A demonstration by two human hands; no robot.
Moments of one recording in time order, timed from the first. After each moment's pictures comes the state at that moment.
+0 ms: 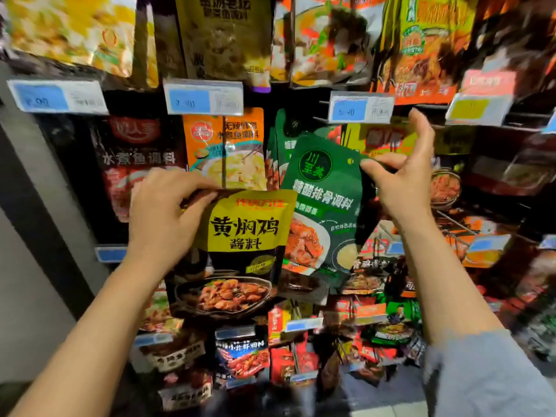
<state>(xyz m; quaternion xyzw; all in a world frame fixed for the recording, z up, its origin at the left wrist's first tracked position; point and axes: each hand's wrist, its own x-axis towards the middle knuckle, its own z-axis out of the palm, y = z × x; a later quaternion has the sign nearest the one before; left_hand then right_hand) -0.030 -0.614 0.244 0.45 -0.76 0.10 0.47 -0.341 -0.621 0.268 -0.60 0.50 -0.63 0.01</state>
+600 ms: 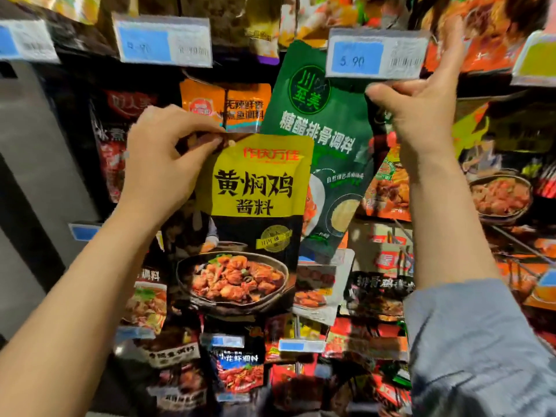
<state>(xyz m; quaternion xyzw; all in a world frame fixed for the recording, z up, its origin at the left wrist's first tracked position) -0.093 -0.656 0.240 0.44 -0.71 0.17 0.52 -0.380 -0.730 0.284 -0.62 0.30 -0.71 0.15</state>
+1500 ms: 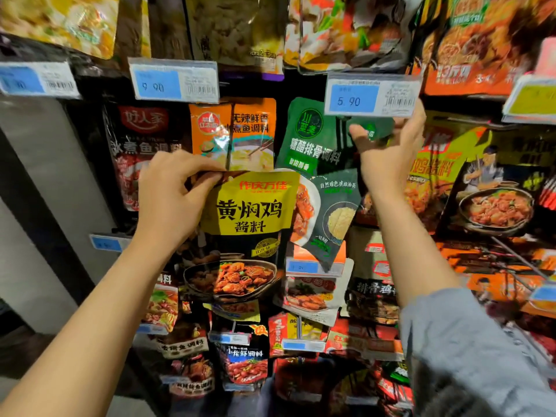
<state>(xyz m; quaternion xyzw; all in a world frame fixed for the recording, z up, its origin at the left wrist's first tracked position) -0.088 -0.656 0.240 0.51 -0.70 0.13 0.48 -0.367 -0.763 0.252 -0.53 0.50 -0.69 -0.01</state>
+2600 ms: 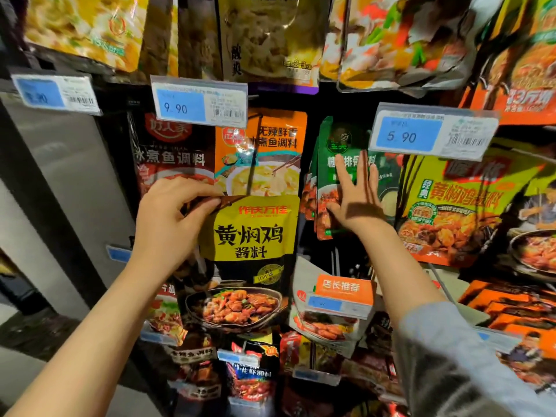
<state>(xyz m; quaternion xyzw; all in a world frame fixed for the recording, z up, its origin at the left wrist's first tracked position) -0.063 -0.673 0.237 0.55 -0.68 0.12 0.48 -0.322 -0.838 0.204 -0.74 0.64 -0.22 0.03</state>
